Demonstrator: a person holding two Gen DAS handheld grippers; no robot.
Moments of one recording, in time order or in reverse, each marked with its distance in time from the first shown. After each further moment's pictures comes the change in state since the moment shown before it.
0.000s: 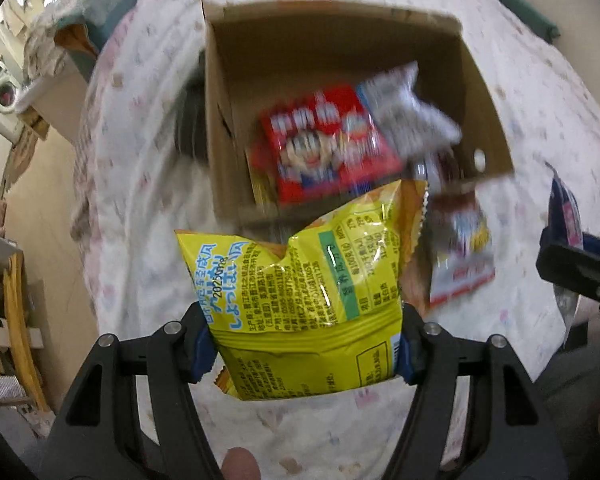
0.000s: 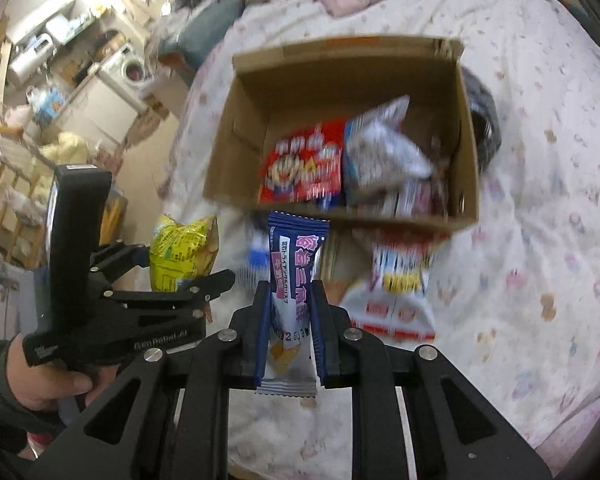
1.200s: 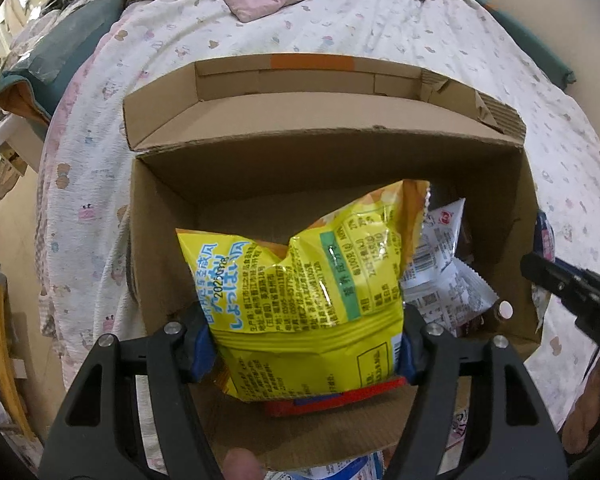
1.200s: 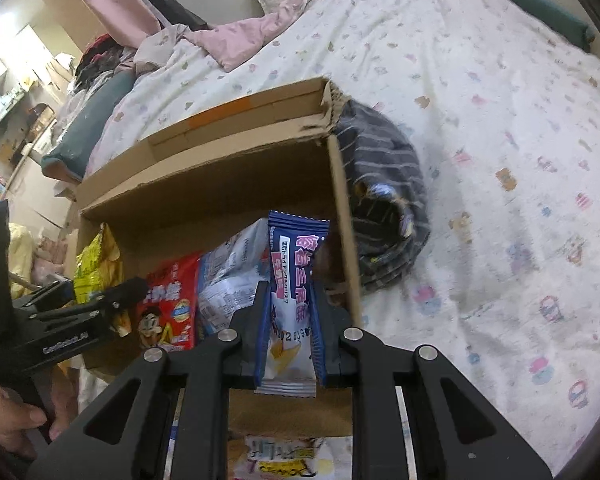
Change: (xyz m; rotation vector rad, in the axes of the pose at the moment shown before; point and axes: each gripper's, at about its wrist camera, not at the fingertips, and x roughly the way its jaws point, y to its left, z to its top) left arm 0.078 -0.008 0.129 -0.046 -0.083 -0.041; right arm 0.056 -0.117 0.099 0.212 -0.142 -0.167
